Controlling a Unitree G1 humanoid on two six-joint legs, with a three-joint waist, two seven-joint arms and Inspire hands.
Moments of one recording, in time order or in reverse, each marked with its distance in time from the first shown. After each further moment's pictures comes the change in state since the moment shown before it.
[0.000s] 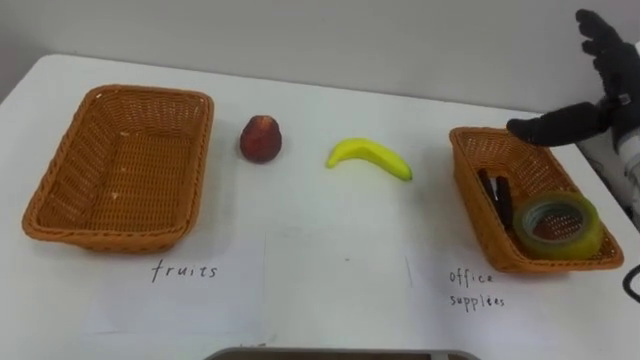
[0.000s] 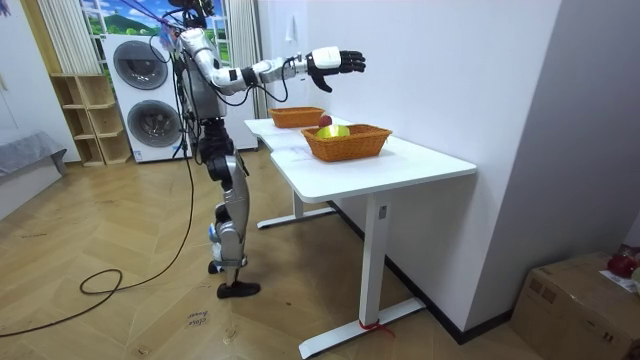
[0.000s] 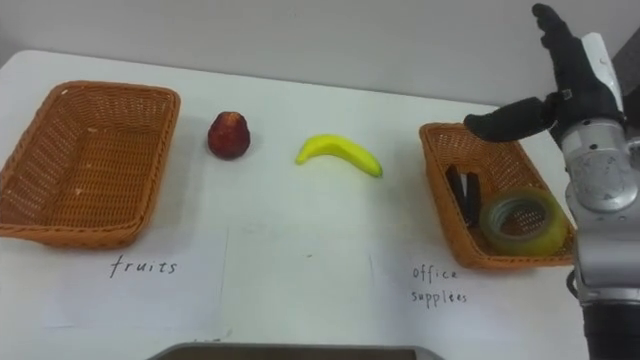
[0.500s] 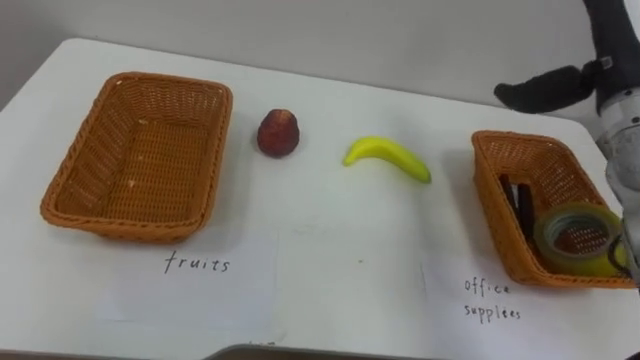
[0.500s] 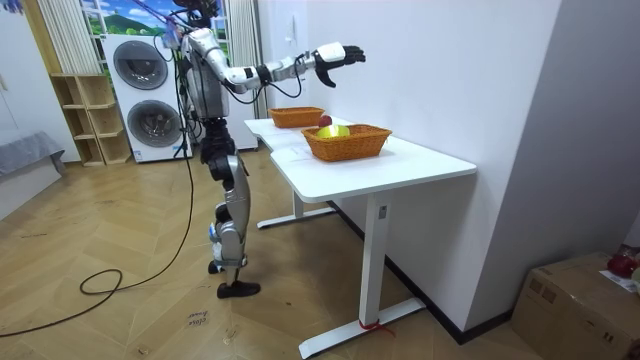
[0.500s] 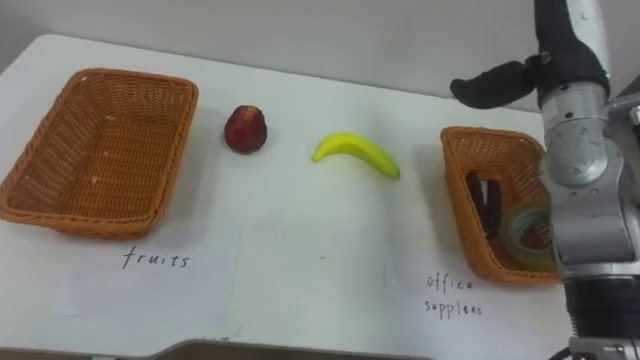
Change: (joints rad) left arm -0.016 0.006 -0.052 0.001 0.005 -0.022 -0.003; right arm -0.069 0.000 0.124 -0.001 -0.049 -0.034 -0.087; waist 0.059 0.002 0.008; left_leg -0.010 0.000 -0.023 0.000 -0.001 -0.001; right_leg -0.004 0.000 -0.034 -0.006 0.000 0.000
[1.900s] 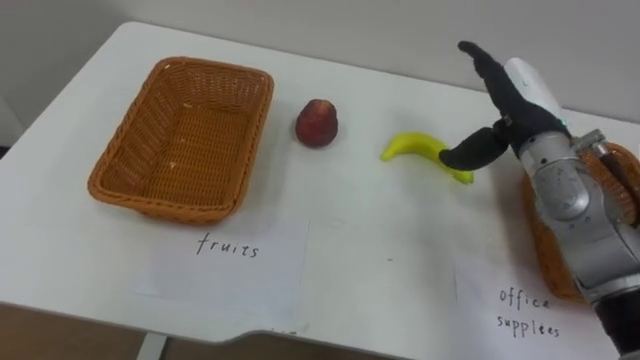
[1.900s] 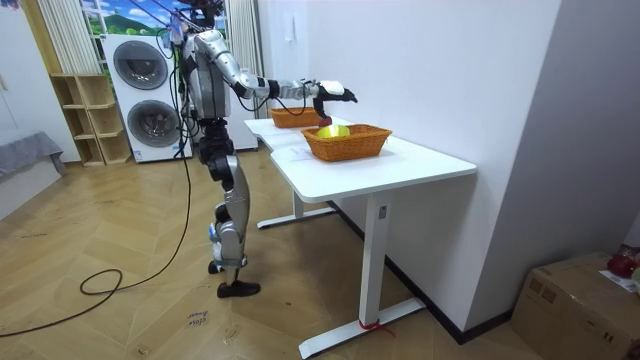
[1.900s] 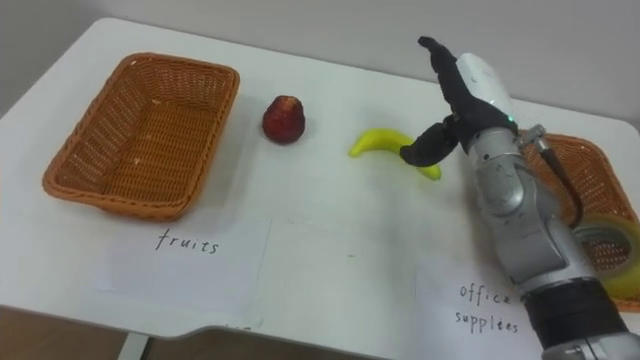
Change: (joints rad) left arm -0.038 0.006 -0.104 0.040 0.030 0.024 0.039; right arm -0.002 0.016 0.243 0.214 -0.087 -0.032 0.012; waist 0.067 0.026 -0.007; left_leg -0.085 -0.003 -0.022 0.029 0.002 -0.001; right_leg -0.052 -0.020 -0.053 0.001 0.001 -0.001
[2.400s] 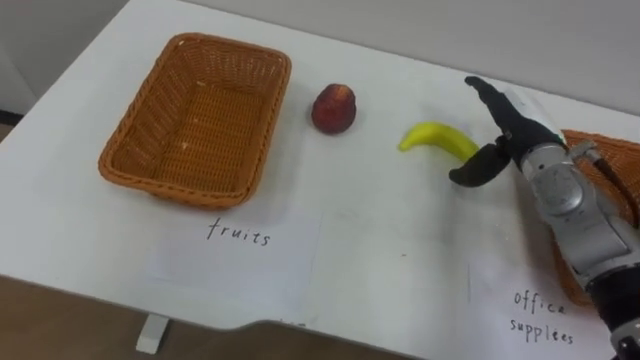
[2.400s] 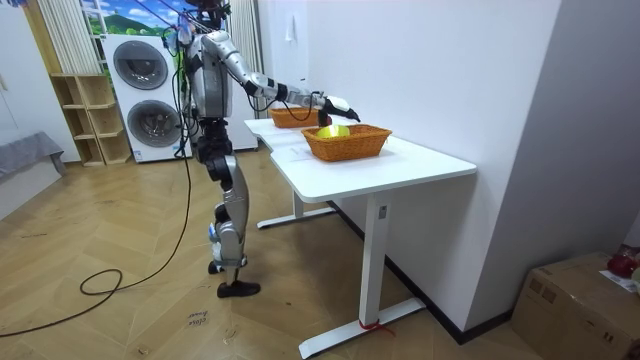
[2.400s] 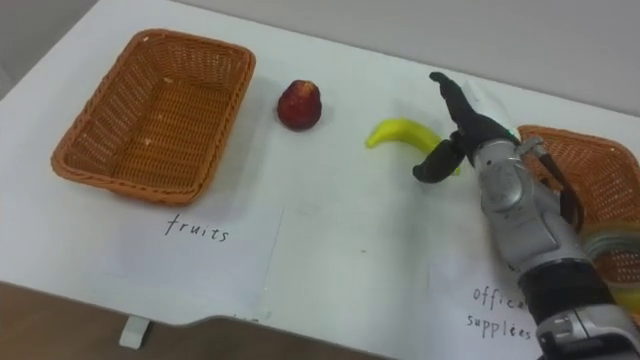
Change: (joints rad) left arm -0.084 0.003 -0.032 0.074 -0.019 -0.005 -0.022; right arm -0.110 0.019 0.025 0.232 -0.001 -0.014 0.016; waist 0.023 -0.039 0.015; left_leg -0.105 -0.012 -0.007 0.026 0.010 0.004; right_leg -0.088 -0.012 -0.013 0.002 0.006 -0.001
